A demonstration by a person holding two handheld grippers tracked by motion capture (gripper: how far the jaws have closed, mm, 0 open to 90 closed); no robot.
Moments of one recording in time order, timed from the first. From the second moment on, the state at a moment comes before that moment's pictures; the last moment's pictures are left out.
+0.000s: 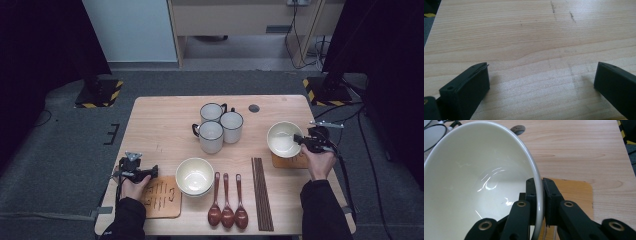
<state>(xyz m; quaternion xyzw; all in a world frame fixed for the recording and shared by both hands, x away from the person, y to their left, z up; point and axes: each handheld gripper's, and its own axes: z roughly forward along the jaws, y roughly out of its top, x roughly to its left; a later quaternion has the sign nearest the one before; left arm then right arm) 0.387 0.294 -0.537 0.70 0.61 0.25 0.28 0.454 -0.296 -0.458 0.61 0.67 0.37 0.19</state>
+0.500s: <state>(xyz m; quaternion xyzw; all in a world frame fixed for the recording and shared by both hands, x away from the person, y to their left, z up) 0.387 0.294 -0.537 0.70 0.61 0.25 0.28 0.463 -0.303 -0.475 0.63 0.67 0.34 0.19</state>
